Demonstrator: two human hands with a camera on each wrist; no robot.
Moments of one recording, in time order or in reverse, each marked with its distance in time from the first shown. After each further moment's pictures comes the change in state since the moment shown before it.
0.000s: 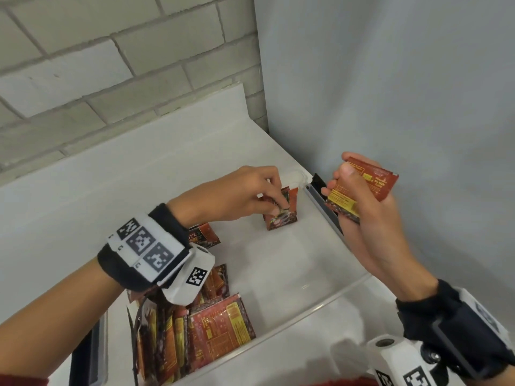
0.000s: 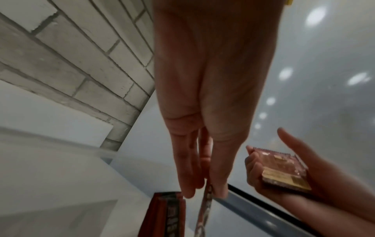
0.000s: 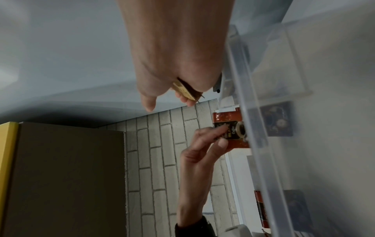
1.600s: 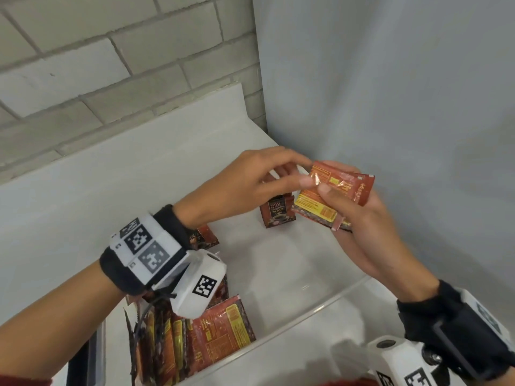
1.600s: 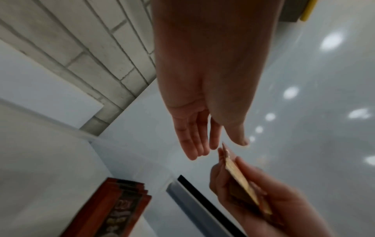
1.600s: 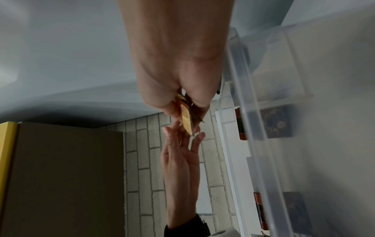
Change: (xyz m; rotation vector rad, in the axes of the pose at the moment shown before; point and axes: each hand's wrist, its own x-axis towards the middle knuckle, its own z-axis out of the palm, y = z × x) left_hand 0.008 0.029 -0.005 -0.309 0.263 0.003; right_hand 0.001 0.003 -0.002 -0.021 -0.186 0.124
